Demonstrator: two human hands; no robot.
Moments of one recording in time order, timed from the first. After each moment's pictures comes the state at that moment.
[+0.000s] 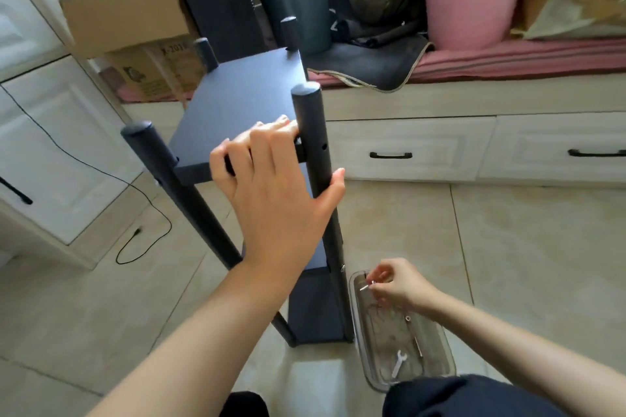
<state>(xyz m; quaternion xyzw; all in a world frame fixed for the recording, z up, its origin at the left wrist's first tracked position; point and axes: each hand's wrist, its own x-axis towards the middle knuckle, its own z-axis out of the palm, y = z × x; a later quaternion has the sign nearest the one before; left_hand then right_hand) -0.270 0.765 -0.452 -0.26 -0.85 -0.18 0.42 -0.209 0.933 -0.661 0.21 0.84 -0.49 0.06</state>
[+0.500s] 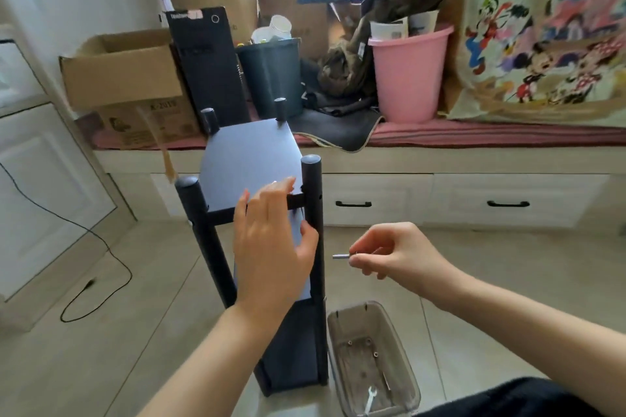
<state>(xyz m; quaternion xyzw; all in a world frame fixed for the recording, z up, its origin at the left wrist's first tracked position) -0.251 0.731 -0.433 -0.35 -0.79 -0.37 0.34 -0.146 0.899 -0.439 0.11 0.83 -0.53 -0.13</state>
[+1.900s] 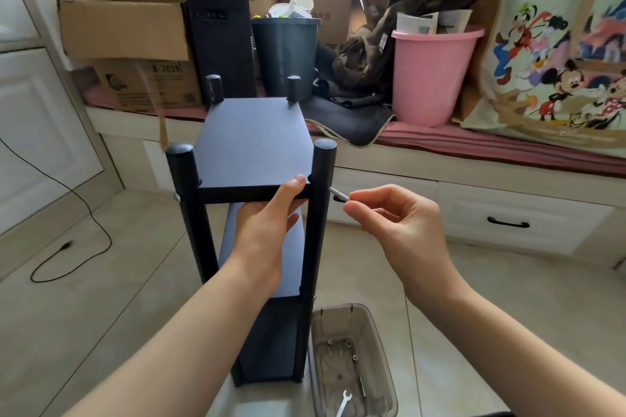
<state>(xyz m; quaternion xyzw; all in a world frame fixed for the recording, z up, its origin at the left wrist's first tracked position) -0.271 0.746 -0.431 -0.10 -0.57 -0.80 -0.14 -0.171 0.878 -0.419 0.09 0.72 -0.61 -0.32</state>
